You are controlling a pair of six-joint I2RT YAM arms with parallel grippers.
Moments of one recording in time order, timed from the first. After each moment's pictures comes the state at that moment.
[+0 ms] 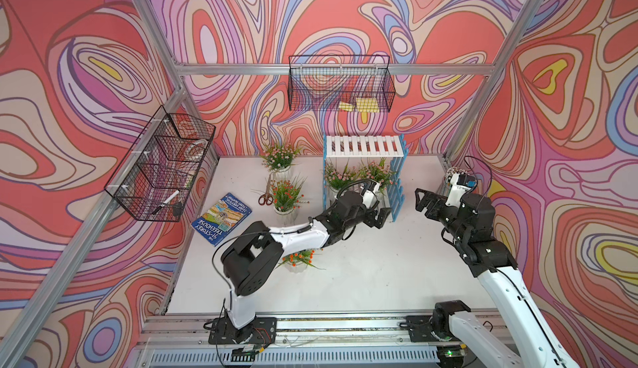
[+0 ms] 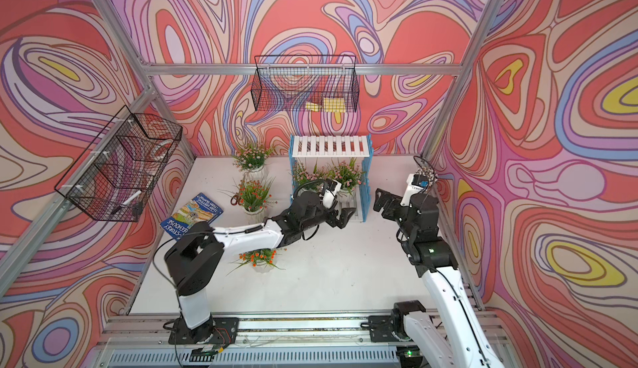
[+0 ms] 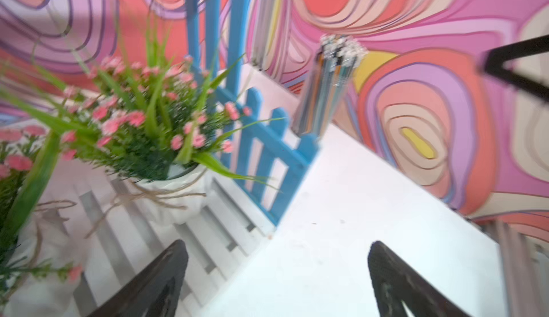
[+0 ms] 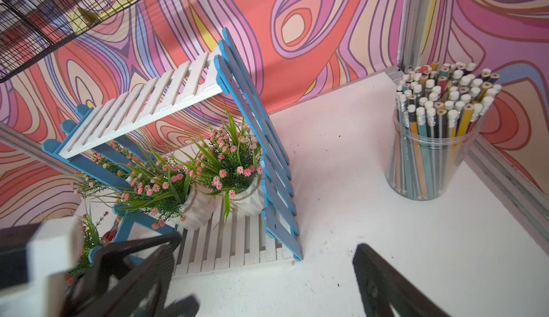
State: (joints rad) left arm -0.93 1.76 1.17 0.33 0.07 -0.26; right arm 0.07 0.82 0.82 -0.34 -0.02 0.39
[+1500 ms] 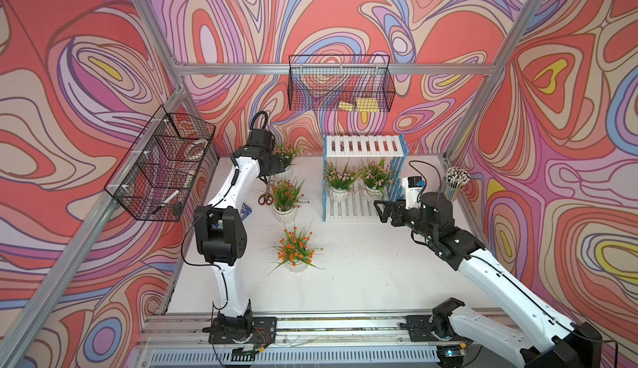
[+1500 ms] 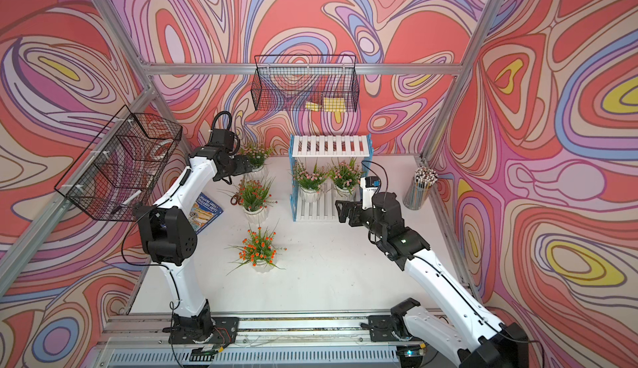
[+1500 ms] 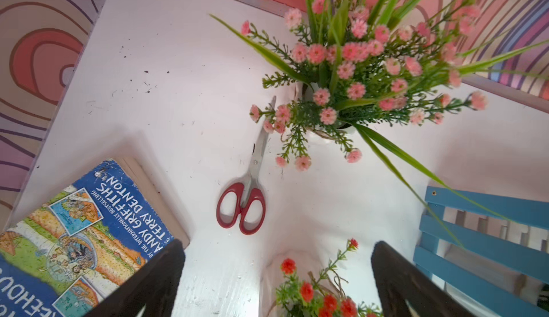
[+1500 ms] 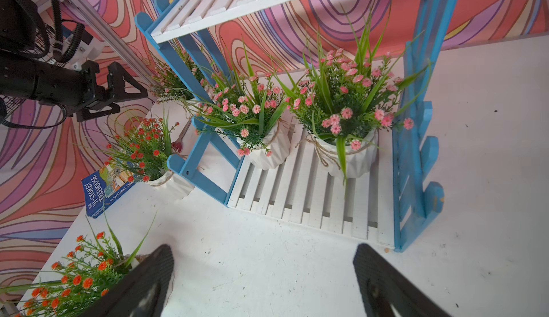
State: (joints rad) left arm -0.11 1.98 1.88 -0.88 -0.15 -0.41; right arm 0.41 0.99 0.79 -0.23 -0.07 0.36
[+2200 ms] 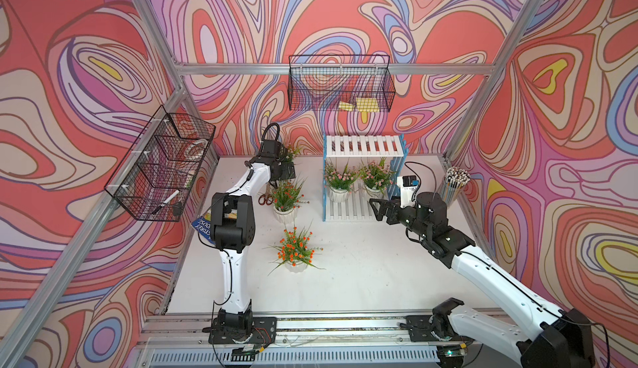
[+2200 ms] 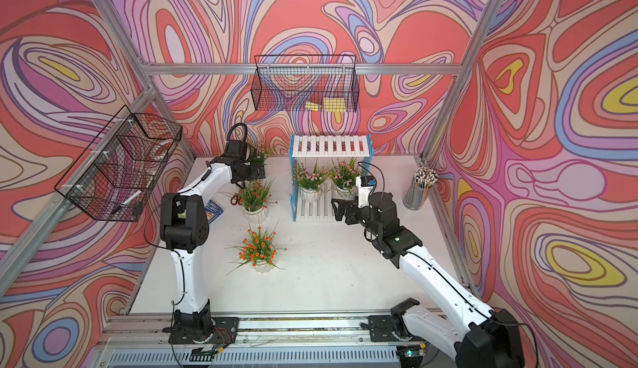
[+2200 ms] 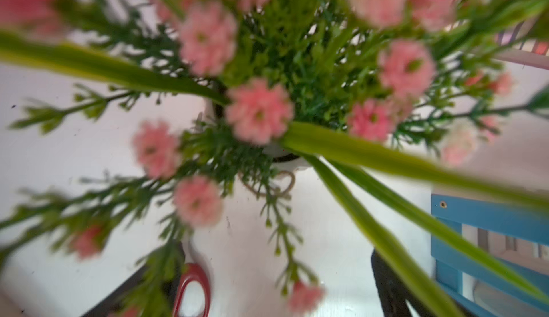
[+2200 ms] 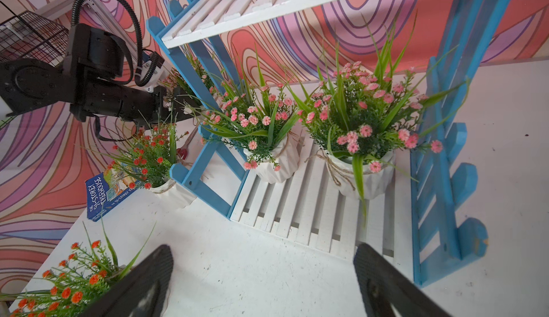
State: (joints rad) left arm -0.14 2.19 1.84 -0.57 -0.01 -0.29; right arm 0.41 1.05 0.75 -0.07 -0.10 0.33
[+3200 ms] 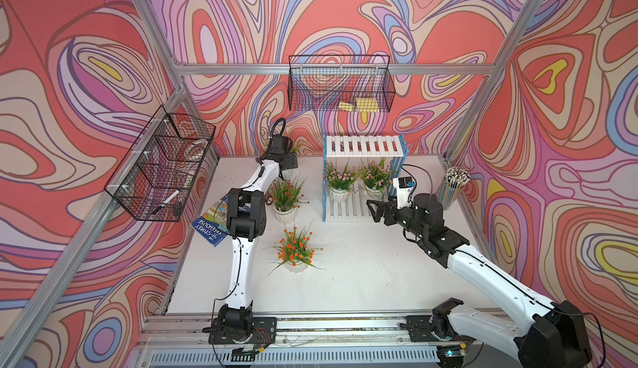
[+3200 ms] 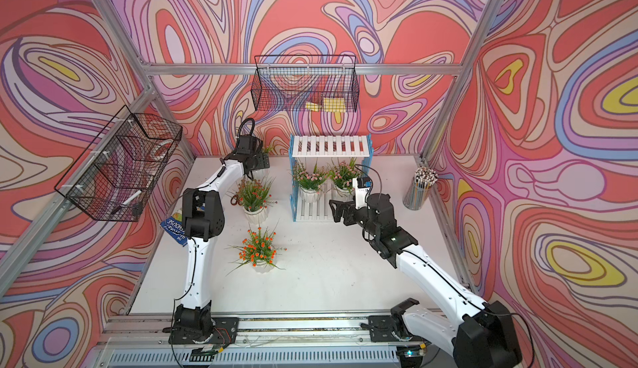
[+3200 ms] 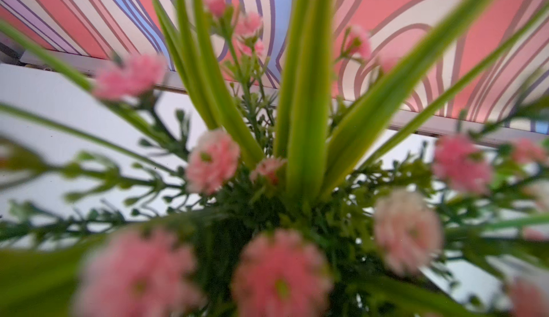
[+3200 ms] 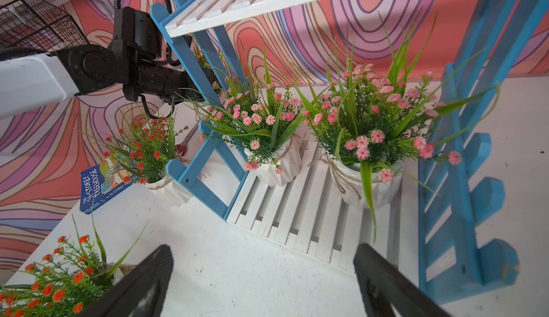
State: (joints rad) left arm -0.15 2.44 2.16 -0.49 -0.22 -0.28; right arm 0.41 1.08 0.71 0.02 -0.12 0.28
